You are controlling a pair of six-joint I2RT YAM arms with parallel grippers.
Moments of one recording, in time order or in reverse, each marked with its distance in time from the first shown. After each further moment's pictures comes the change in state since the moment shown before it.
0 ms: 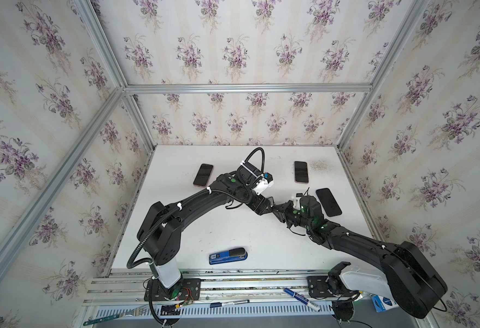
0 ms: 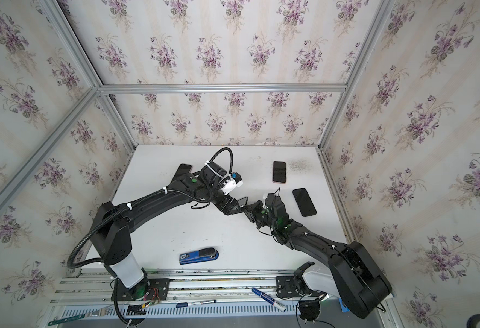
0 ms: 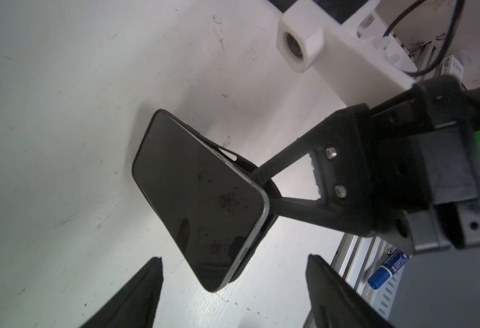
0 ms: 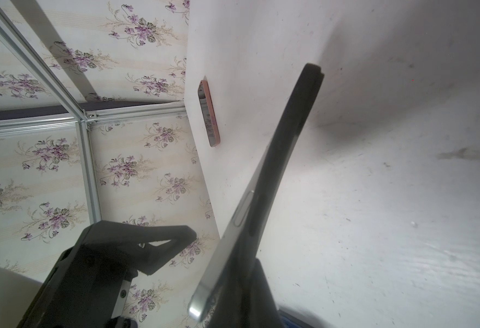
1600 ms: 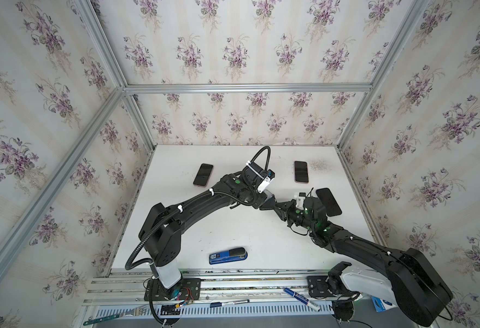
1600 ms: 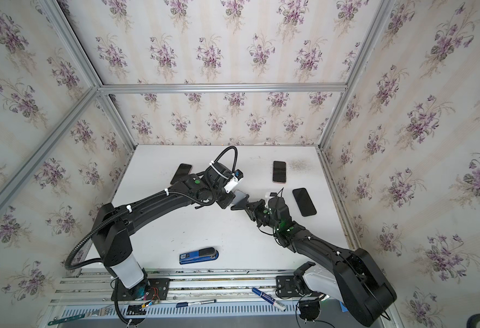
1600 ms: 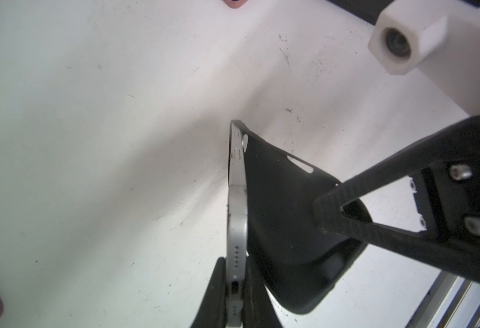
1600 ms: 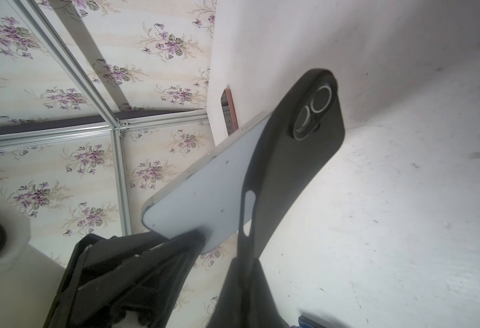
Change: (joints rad) left arm -0.052 -0.026 0.045 0.000 -0.359 0.056; right arm 0.000 -0.077 -0.037 0.051 0.030 0.061
